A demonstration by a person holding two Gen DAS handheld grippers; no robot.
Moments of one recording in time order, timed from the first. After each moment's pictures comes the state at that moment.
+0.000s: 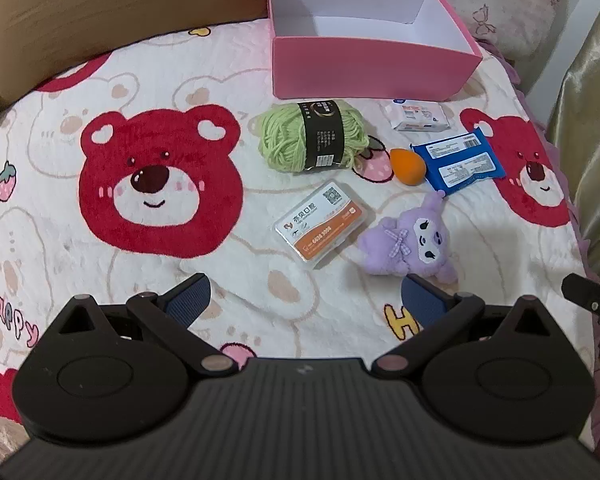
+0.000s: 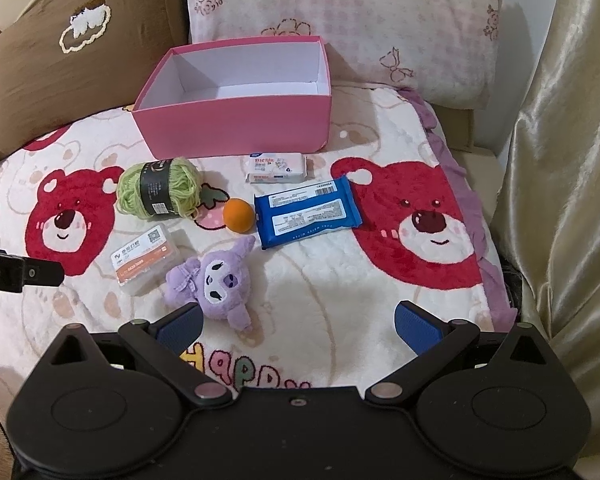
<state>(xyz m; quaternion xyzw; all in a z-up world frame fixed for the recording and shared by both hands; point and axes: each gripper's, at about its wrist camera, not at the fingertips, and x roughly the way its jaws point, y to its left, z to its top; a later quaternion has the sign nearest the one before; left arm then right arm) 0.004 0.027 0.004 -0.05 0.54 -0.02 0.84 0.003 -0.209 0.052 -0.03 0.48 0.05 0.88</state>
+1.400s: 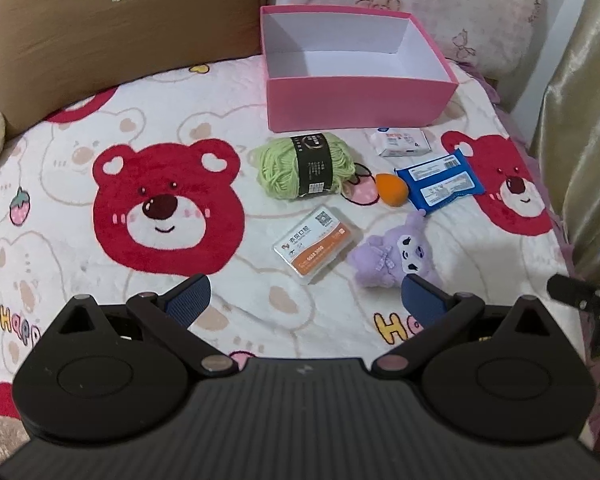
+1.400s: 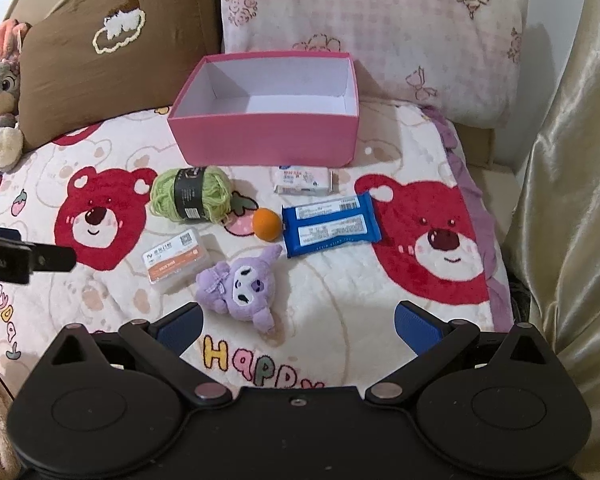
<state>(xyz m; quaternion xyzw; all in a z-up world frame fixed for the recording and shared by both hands) -0.015 0.028 0.043 -0.03 0.50 -0.03 0.86 -0.005 -0.200 0.084 -0.05 0.47 0.09 0.88</state>
